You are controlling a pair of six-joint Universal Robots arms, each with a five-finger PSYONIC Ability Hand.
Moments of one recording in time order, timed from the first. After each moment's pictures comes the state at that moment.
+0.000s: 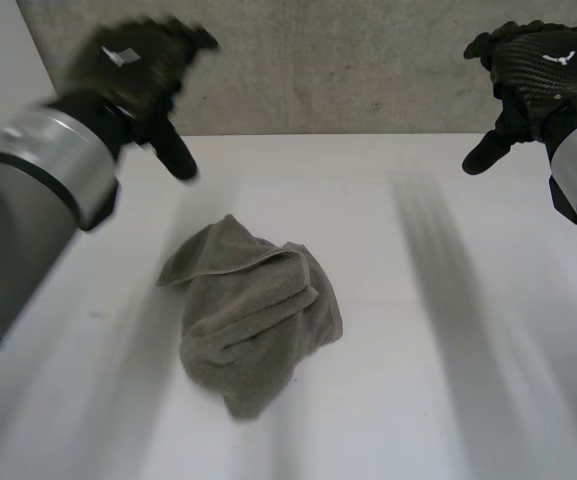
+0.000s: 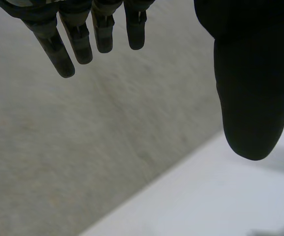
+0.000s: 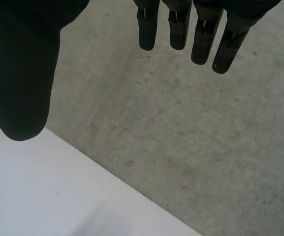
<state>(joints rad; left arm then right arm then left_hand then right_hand) 4.16 -1.70 -1.26 3.03 -1.63 3.31 1.93 -1.47 1.37 0.03 1.58 2.94 0.22 0.21 0.21 0.21 0.04 0.21 0.23 0.21 0.23 0.05</state>
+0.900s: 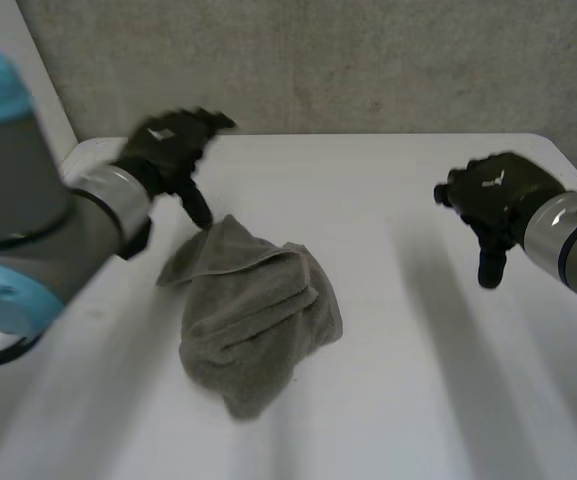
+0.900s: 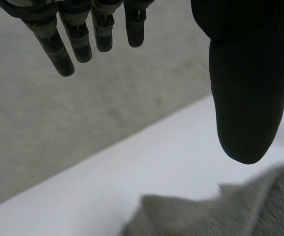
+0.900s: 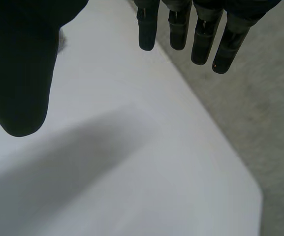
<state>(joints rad) 4.26 -1.97 -1.23 3.06 -1.45 3.23 1.92 -1.34 1.35 0.40 1.51 2.49 0.19 0.20 0.20 0.20 0.03 0.21 0.23 0.21 0.23 0.05</state>
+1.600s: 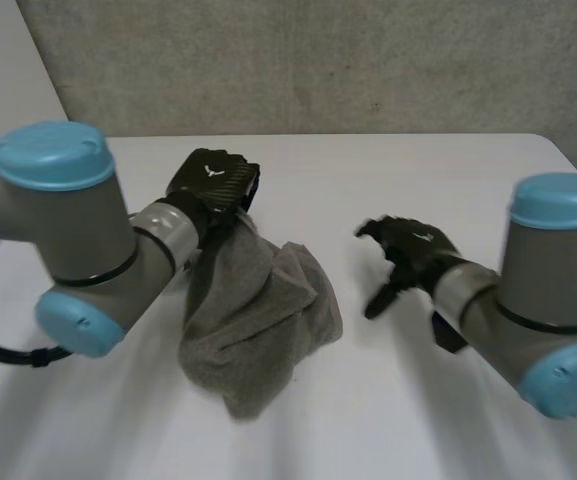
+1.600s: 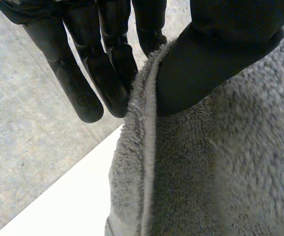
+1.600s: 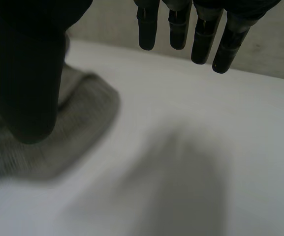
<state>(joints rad) 4.20 -2.08 -1.27 3.21 -1.44 3.46 2.02 -1.11 1.49 -0.01 1.43 3.24 1.18 1.21 1.21 1.21 1.03 0.21 0.23 0.21 0.23 0.05</state>
